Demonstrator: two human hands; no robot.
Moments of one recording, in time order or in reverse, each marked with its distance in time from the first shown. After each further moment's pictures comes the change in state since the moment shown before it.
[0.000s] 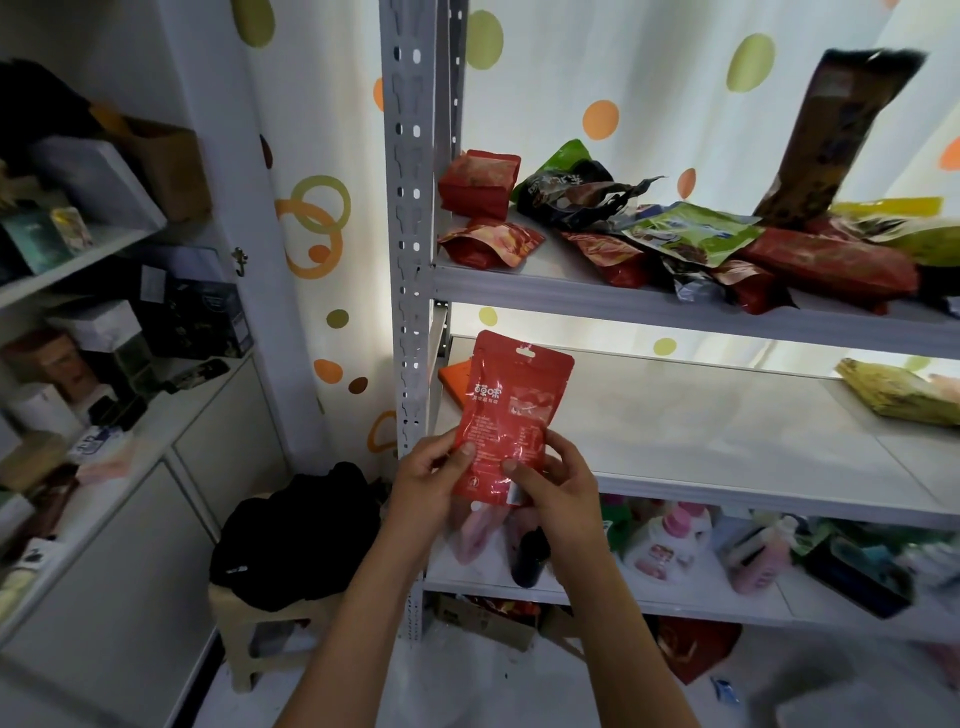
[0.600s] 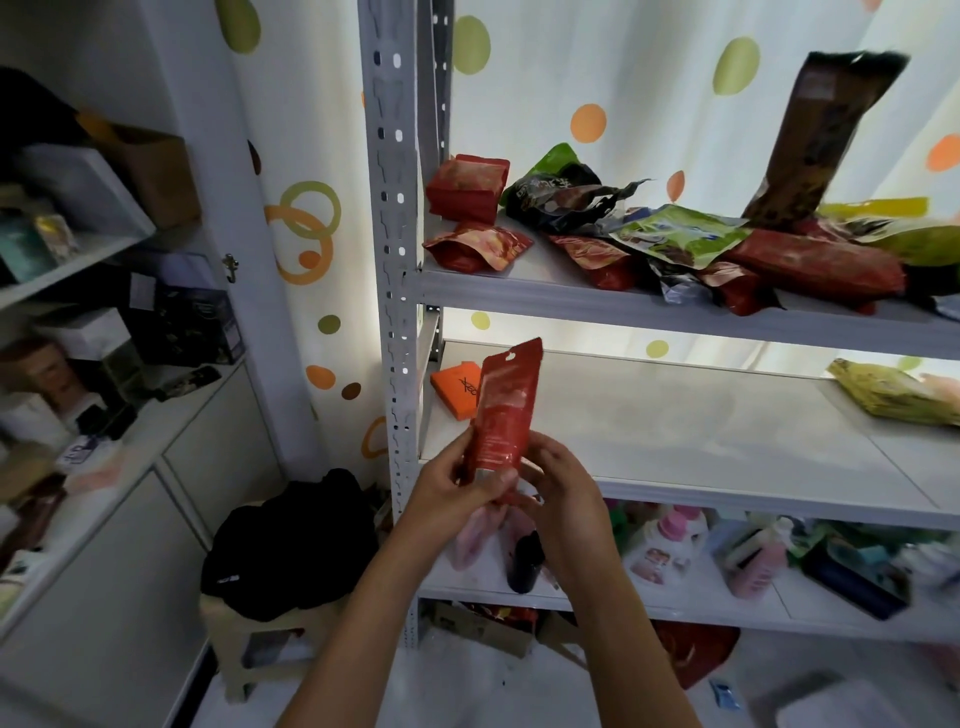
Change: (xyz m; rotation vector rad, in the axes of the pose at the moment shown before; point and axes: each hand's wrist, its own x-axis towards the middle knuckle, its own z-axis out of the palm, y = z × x) left_hand -0.002 0.001 0.022 0.200 -0.177 -0.019; right_hand 0.000 -0.010 -0.015 0.104 -0.102 0.007
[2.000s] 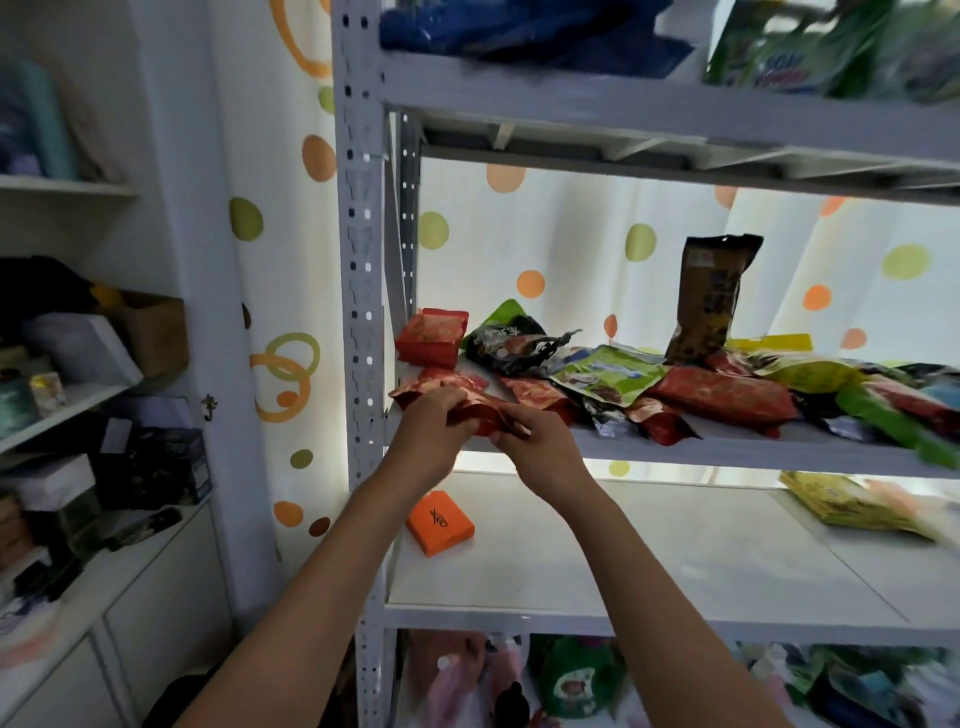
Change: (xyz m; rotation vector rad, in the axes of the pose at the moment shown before) left_hand 0.107 0.164 0.011 0.784 0.175 0.468; right_hand 0.084 -0.161 0.031 -0.923 -0.079 -0.614
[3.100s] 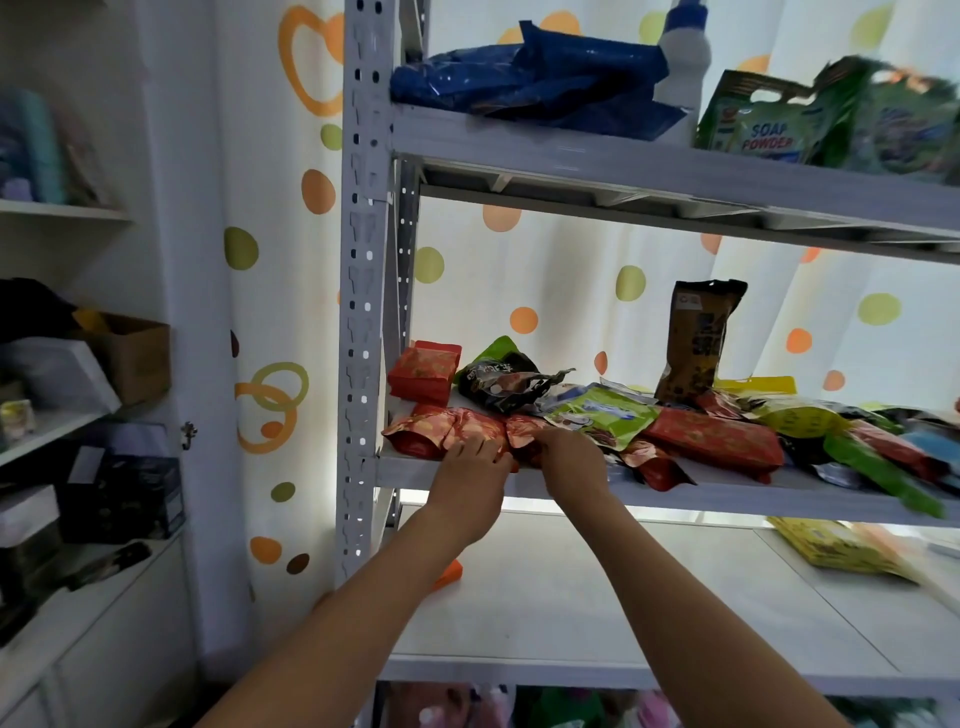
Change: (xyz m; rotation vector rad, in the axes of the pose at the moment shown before) left_hand 0.025 -0.008 0.058 0.725 -0.095 0.364; right_hand 0.054 0.026 -0.025 -0.754 0.084 0.145
